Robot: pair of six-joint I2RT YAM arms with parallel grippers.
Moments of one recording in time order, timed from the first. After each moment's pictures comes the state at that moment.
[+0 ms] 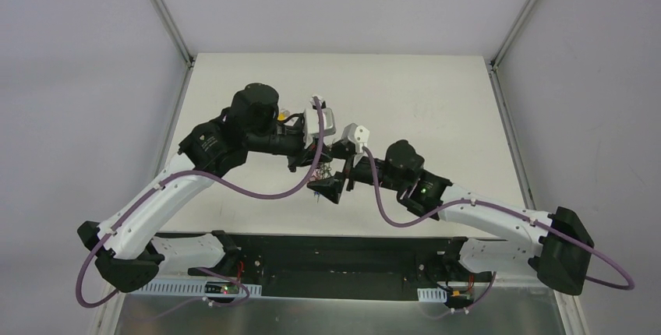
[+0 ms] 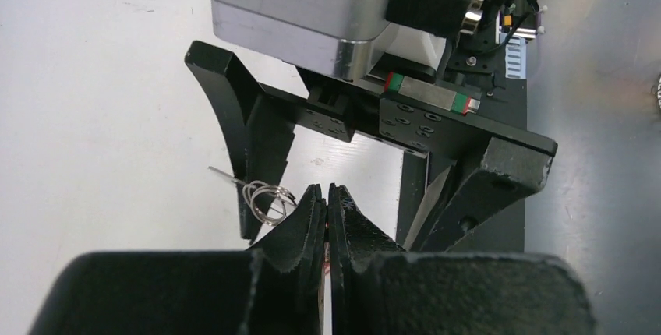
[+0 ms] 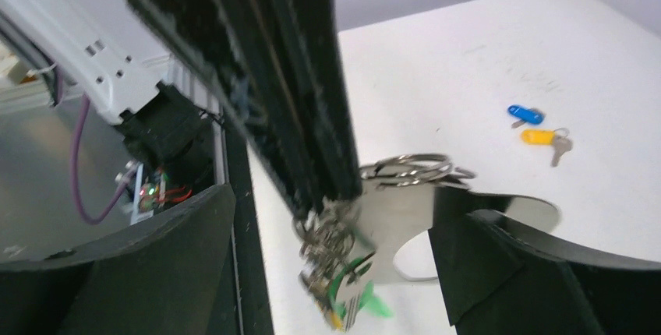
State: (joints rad) left arm -0.80 1.13 1.40 -0.74 0.54 0.33; right arm 1.02 1.12 0.74 0.33 -0.34 0.09
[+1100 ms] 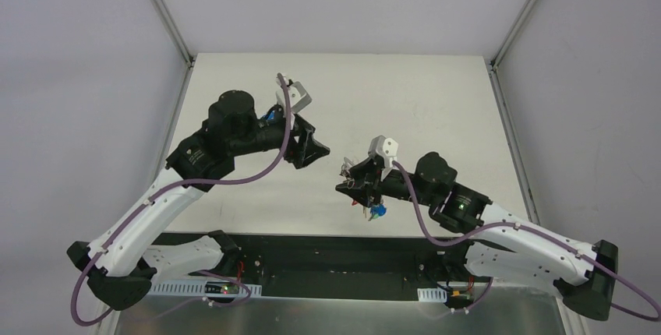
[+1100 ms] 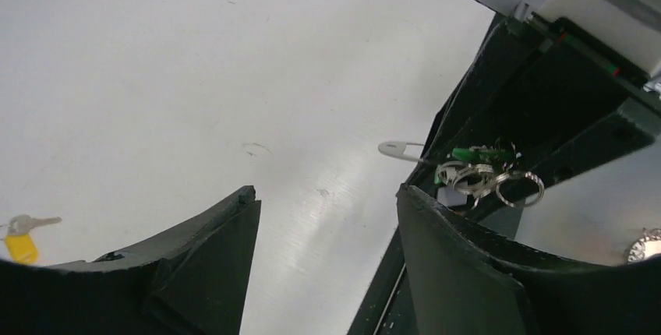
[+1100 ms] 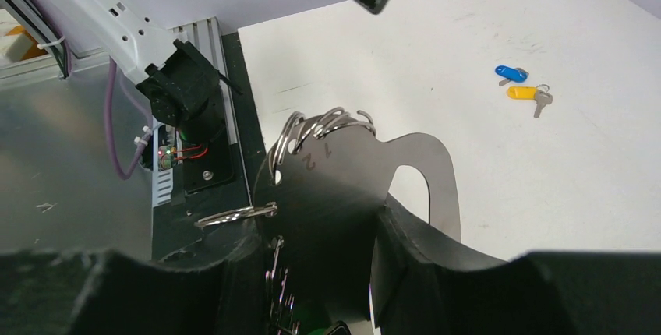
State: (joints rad) left arm -0.74 1.04 1.29 -0.55 0.34 -0.04; right arm 1.05 0.84 0.69 0.06 -0.25 0.06
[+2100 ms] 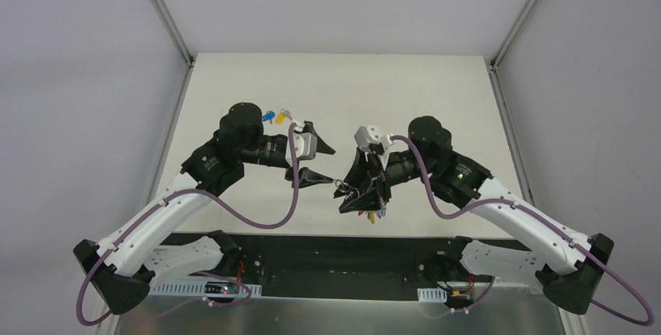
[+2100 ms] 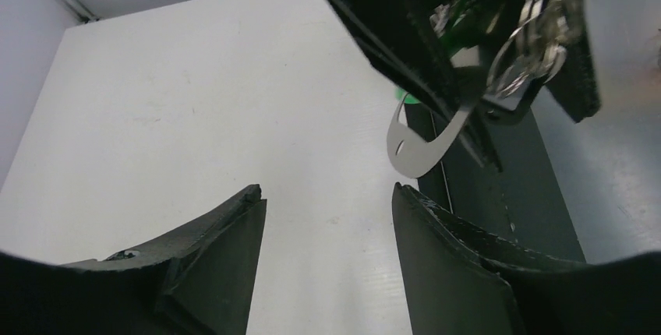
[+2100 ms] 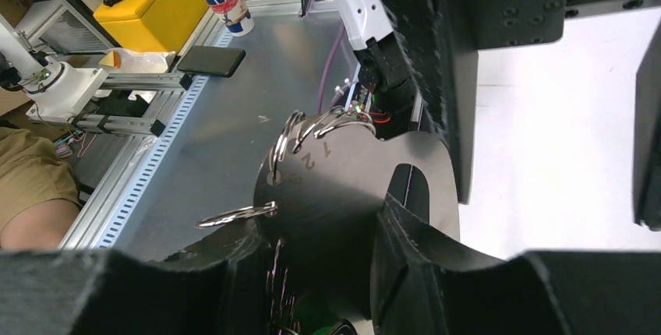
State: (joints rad) left arm -0.71 0.98 1.05 -0.34 0.81 0.40; right arm 0.89 1.00 1.01 -0.21 -1.00 0.08
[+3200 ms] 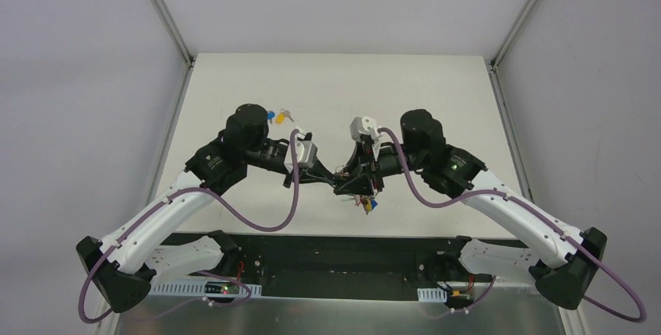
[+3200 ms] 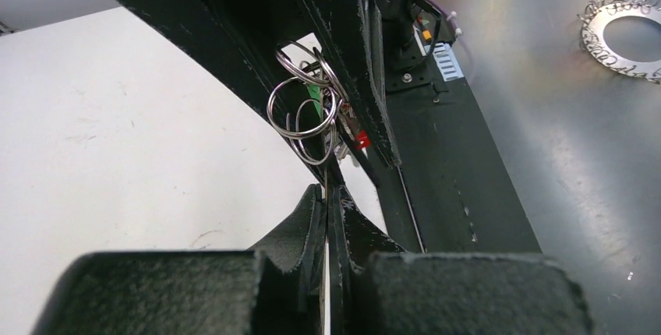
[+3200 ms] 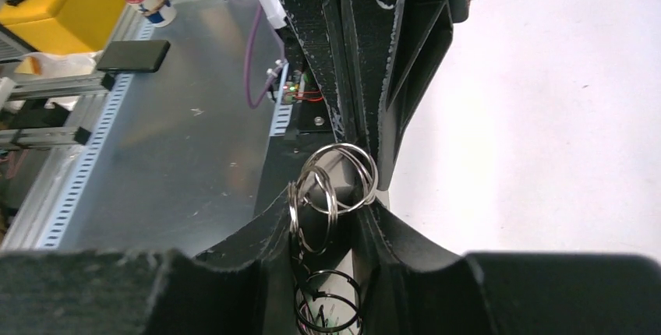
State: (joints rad) left arm -0.71 0.99 1.05 -0.40 0.97 0.43; right arm 0.85 1.09 1.06 -0.32 -0.89 -0.02
